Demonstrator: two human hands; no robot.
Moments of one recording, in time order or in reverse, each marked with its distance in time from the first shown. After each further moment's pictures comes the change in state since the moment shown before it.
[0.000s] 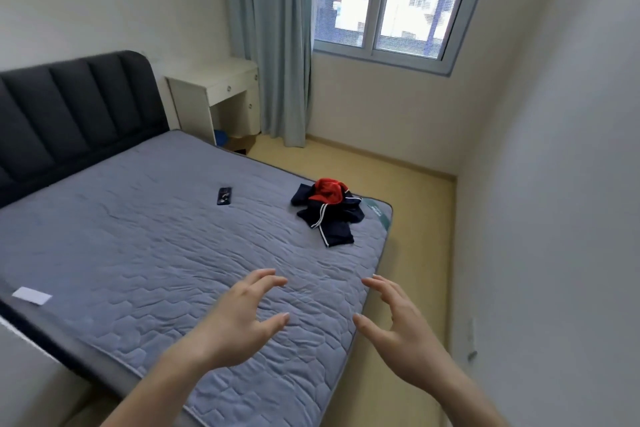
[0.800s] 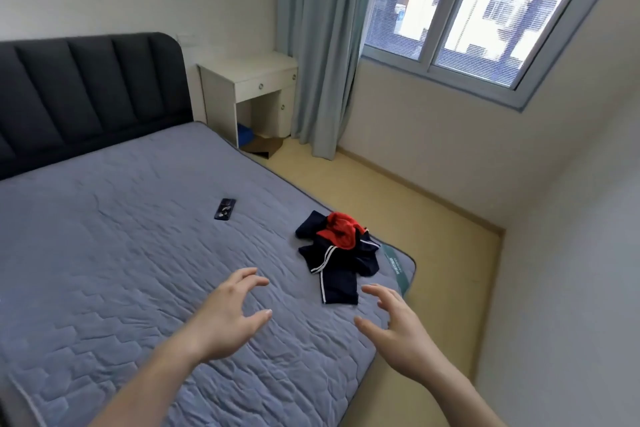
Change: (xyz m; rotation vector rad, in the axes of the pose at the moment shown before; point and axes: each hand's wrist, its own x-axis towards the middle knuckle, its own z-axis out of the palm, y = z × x) left_hand 0.338 -0.056 -0.004 -0.092 0.172 -0.252; right_hand 0.387 0.094 -0.095 -0.048 -0.224 -0.015
